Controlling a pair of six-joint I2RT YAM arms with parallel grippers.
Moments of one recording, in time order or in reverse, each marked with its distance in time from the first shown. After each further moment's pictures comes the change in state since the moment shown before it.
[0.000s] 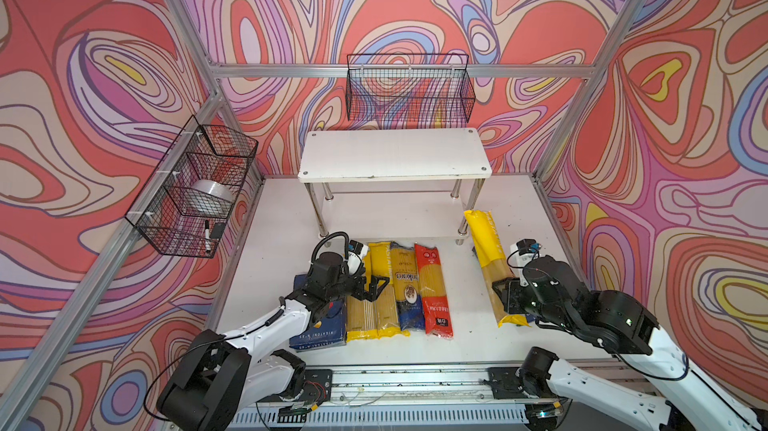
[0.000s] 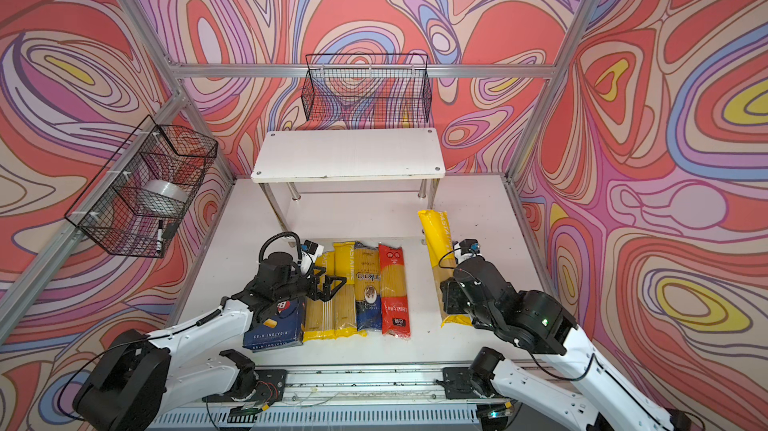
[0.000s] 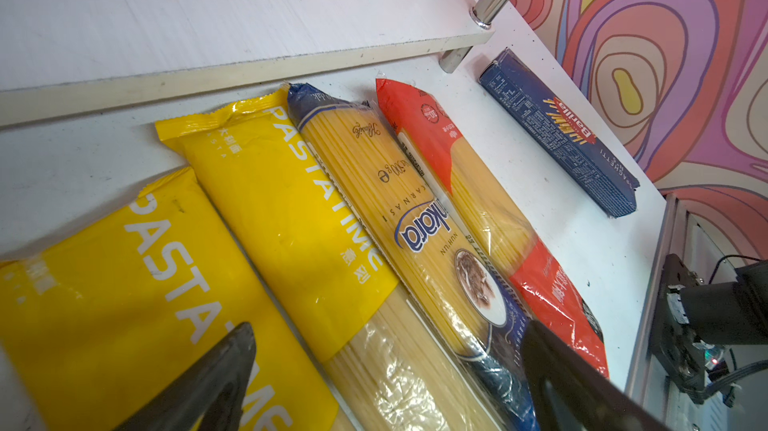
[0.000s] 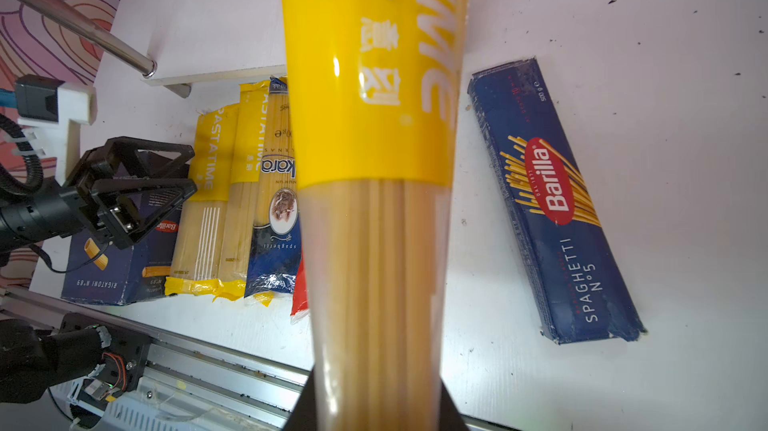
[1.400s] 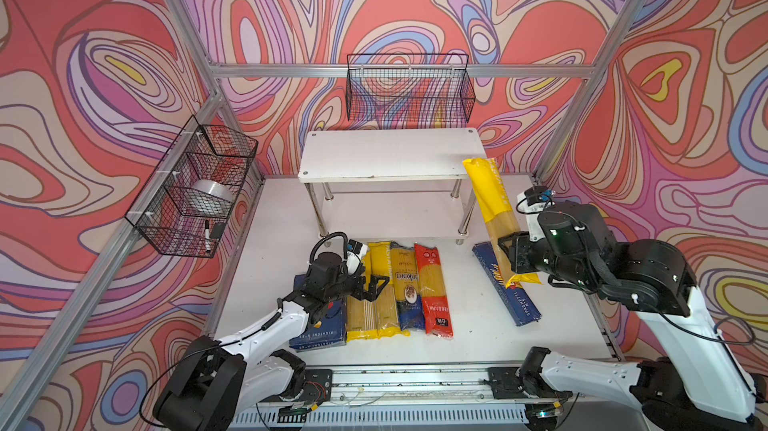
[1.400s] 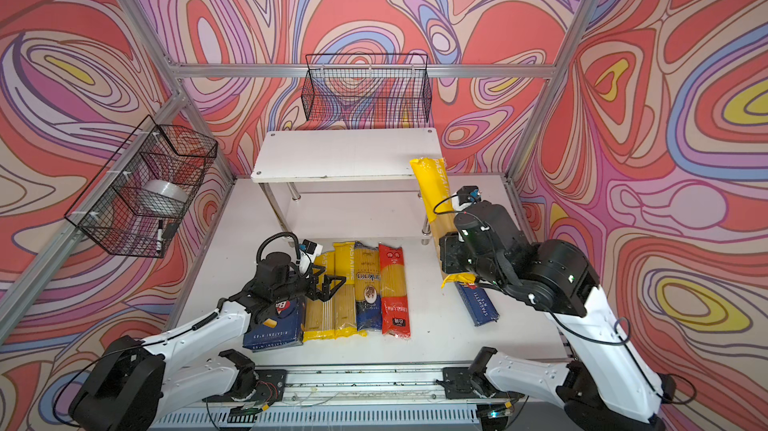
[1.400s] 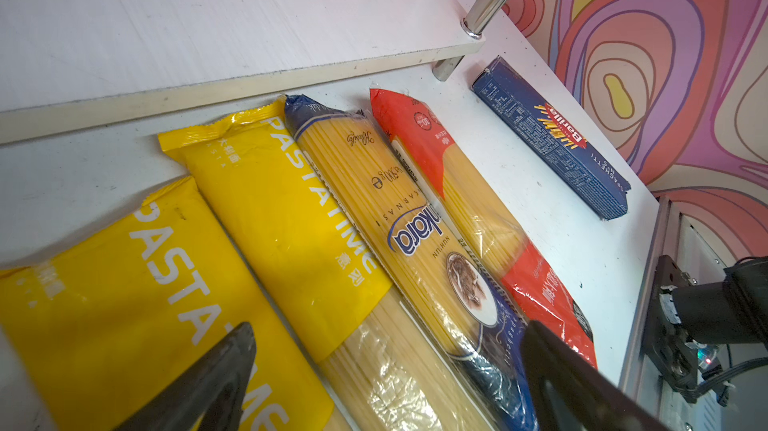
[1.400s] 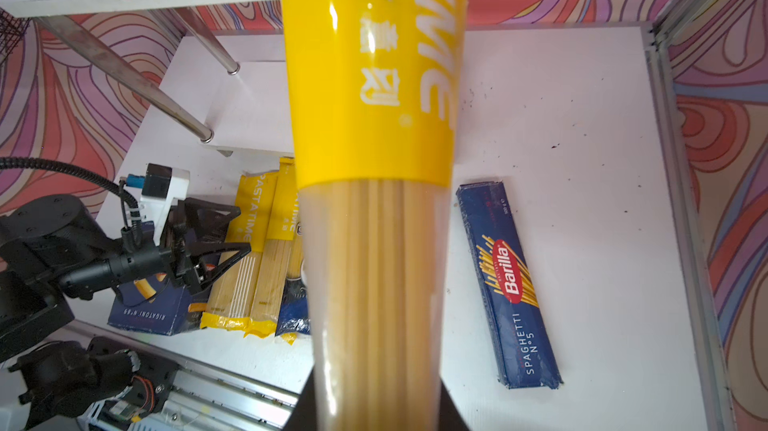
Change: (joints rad) left arm -0.002 -0.035 0.000 -0.014 0.000 0.000; right arm 0.000 0.395 0.696 -0.229 0.092 -0.148
